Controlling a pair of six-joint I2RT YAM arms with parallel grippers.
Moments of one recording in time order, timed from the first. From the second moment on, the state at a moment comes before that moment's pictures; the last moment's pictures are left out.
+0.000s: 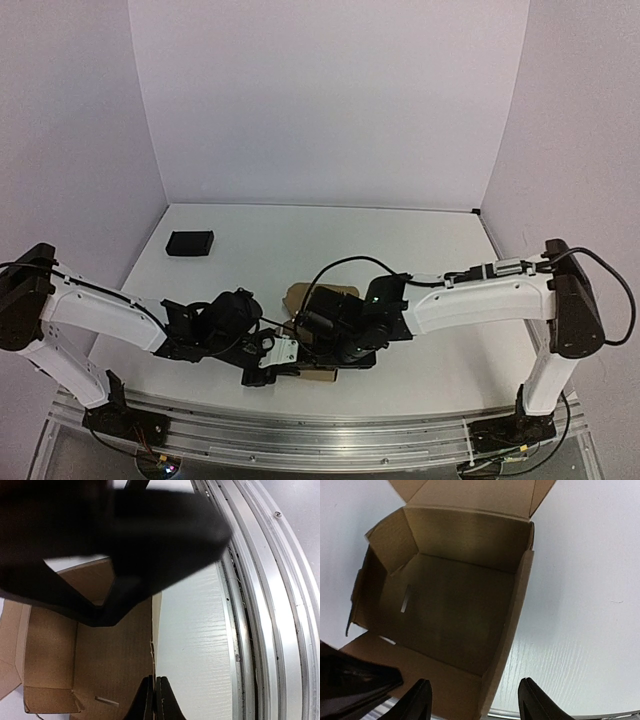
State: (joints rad) left arm -1.12 1.47 0.64 0.07 0.27 0.52; right arm 1.27 1.84 1.36 -0.77 0.24 1.15
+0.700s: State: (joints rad) left arm -1.12 1.47 0.60 0.05 0.28 0.56; right arm 0.89 1.69 0.96 -0.19 0.06 1.09
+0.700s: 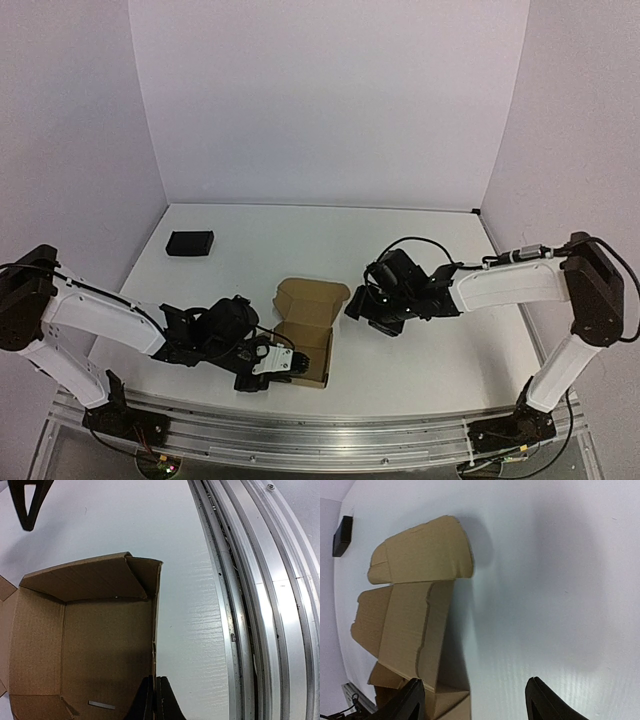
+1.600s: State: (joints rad) left arm -1.09 1.48 0.60 0.06 0.26 0.52; right arm 0.84 1.93 1.03 0.12 -0.19 1.19
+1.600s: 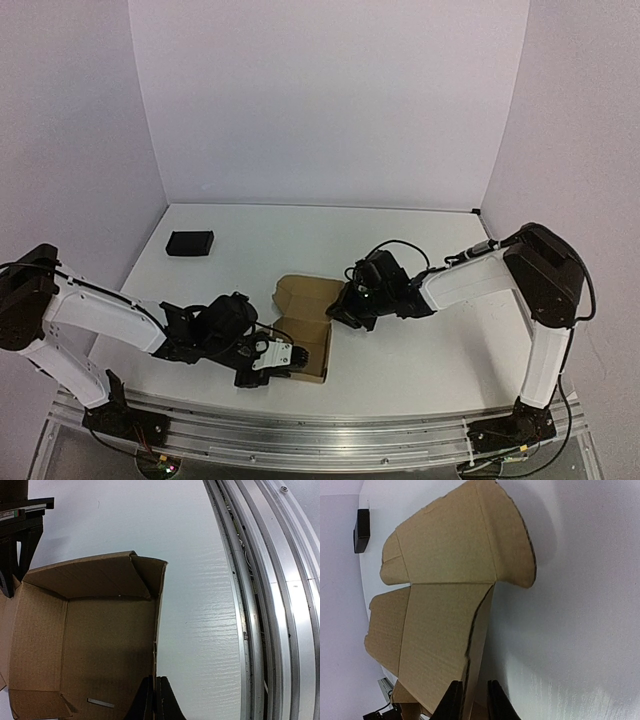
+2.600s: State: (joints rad) left arm -1.04 1.51 0.65 0.05 0.30 0.40; right arm 0.99 1.83 0.92 0.15 0.07 1.32
